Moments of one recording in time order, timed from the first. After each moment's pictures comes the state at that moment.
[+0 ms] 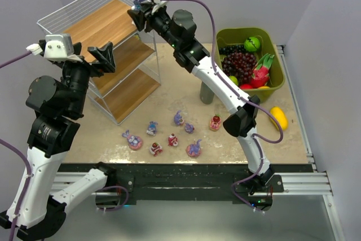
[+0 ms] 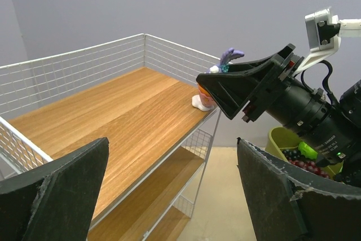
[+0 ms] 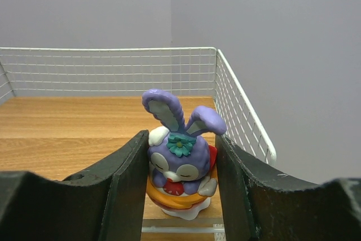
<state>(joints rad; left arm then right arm) -0.43 0.86 1.43 -0.30 -0.36 -0.07 0.77 2.25 2.55 0.04 -0.06 0.02</state>
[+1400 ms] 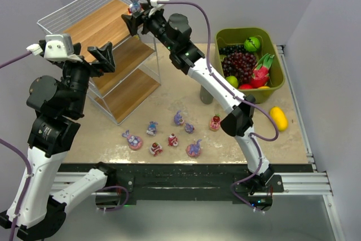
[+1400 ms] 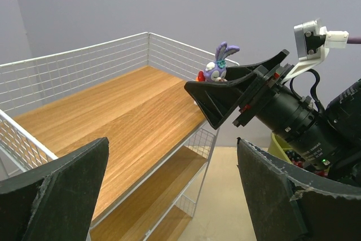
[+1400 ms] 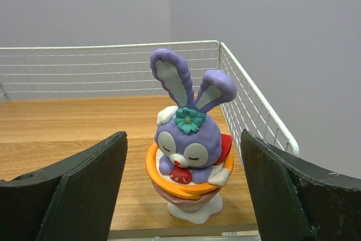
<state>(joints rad) -0.43 0.86 1.43 -0.30 -0.37 -0.07 0.77 2.30 2.56 0.11 -0.03 0.04</state>
